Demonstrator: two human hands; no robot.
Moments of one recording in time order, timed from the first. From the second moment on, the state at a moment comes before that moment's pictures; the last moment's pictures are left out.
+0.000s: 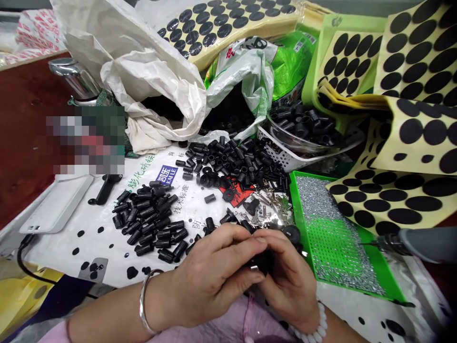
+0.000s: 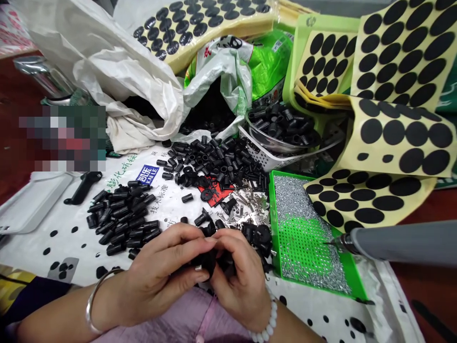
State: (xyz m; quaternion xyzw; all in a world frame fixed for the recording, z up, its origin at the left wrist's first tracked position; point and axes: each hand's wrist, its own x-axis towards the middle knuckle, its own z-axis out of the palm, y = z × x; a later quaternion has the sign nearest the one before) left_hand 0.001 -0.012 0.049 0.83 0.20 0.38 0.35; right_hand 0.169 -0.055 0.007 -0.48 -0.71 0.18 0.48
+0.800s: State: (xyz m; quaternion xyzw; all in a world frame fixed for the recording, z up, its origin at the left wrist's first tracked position) left_hand 0.003 0.004 0.008 0.61 0.33 0.50 0.52; right_hand 0.151 -0.042 0.030 -0.53 -0.73 0.14 0.40
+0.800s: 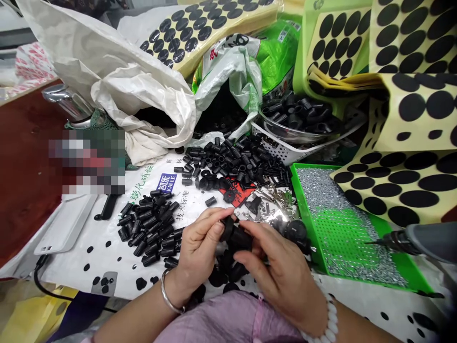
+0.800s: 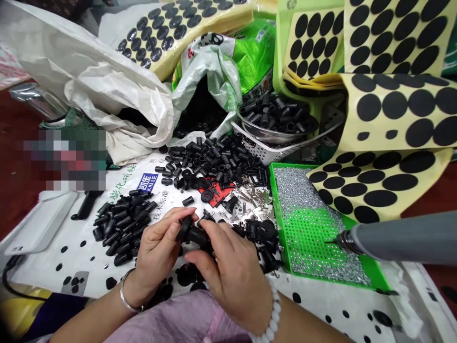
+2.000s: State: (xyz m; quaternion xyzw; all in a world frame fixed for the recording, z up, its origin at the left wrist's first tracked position) left_hand 0.005 0.001 0.004 0.59 0.30 0.49 0.57; right_hand 0.149 -0.047 0.035 -0.52 -0.57 0.51 0.38
